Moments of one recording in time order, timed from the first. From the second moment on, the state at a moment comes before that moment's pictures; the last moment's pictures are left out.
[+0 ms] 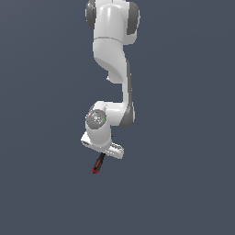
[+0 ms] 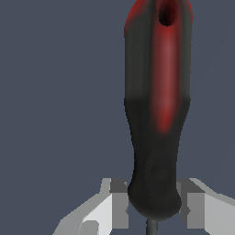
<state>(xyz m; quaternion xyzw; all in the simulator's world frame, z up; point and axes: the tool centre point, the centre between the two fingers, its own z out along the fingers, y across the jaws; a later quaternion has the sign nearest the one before) 0.063 -0.069 0.015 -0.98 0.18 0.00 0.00</state>
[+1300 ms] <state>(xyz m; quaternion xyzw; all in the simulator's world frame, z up) 0.079 0.043 0.137 -0.98 0.18 0.00 0.00</state>
